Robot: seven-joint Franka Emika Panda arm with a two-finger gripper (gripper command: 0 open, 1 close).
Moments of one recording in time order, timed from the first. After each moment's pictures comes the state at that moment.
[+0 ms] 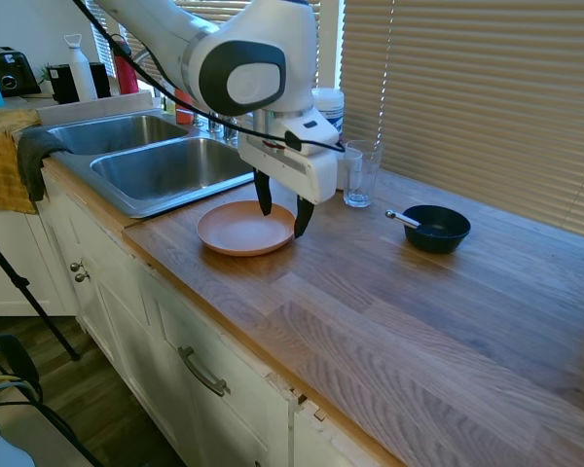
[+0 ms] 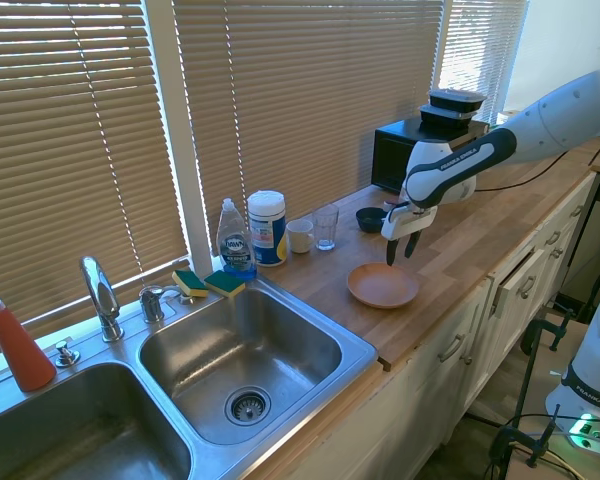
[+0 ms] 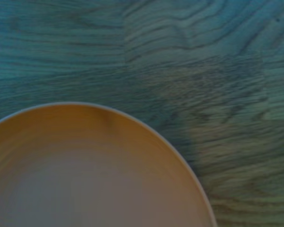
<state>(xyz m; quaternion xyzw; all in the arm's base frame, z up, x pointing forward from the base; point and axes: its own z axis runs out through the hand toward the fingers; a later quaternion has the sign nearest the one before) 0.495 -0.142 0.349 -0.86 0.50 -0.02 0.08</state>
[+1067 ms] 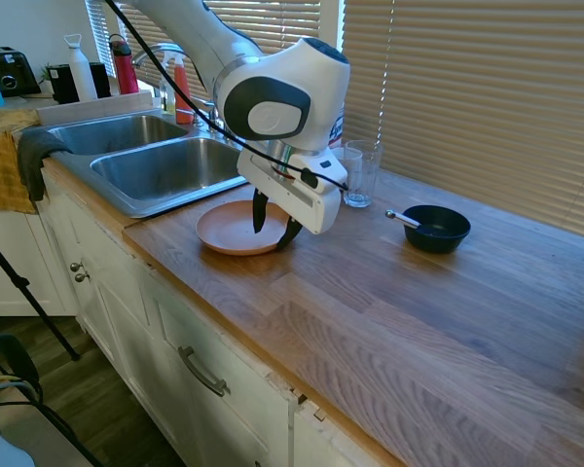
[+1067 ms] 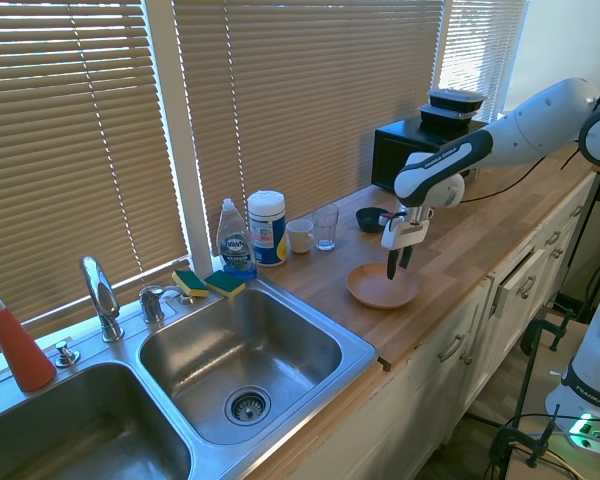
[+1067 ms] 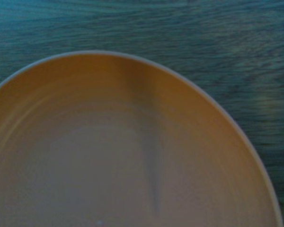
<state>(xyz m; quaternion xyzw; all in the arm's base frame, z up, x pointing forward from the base) 0.502 -0.139 0.315 -0.88 0.45 0.06 0.14</state>
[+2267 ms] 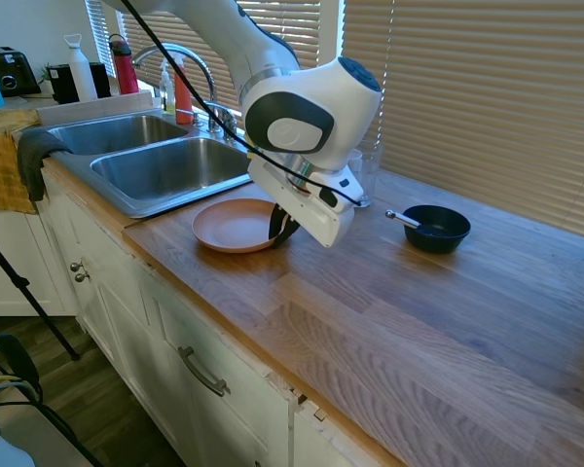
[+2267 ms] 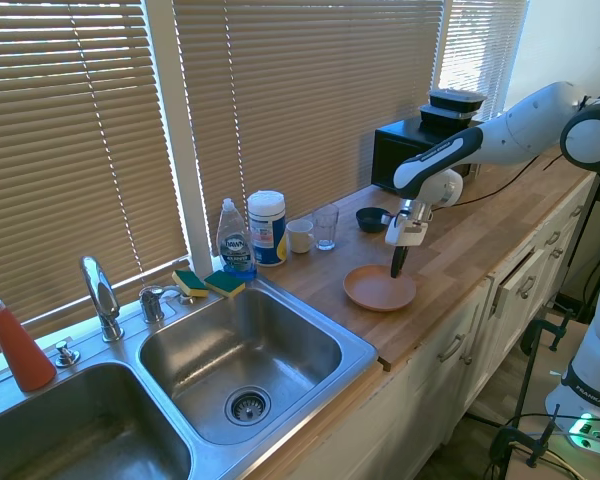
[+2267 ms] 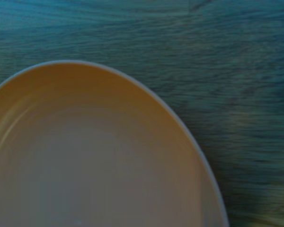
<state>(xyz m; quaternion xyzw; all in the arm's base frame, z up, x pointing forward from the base) 0.504 -0.167 0.301 -0.88 0.42 0.08 0.20</state>
